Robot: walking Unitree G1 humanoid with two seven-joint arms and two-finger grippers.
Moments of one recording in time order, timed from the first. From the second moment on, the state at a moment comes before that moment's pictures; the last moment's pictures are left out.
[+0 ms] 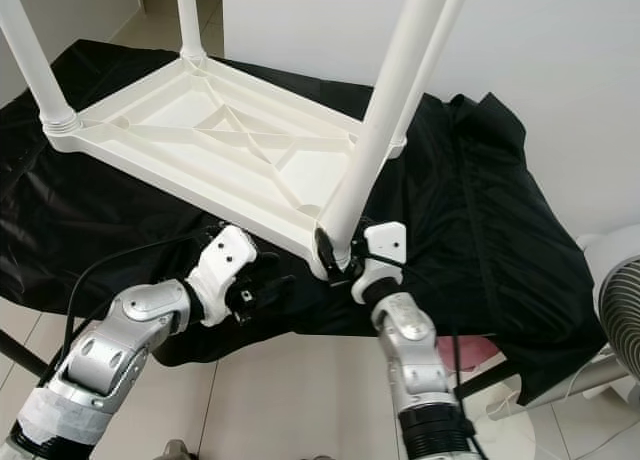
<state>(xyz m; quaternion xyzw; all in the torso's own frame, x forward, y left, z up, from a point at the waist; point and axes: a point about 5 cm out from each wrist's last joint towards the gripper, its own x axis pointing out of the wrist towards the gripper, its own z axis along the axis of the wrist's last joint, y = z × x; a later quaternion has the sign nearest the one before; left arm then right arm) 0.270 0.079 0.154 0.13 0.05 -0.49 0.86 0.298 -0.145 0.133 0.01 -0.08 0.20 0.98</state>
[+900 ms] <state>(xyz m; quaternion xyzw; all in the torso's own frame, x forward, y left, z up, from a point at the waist) 0.273 0.076 0.153 0.14 0.05 -0.50 0.86 0.324 -0.150 0.135 -0.02 -0.04 0.36 0.93</state>
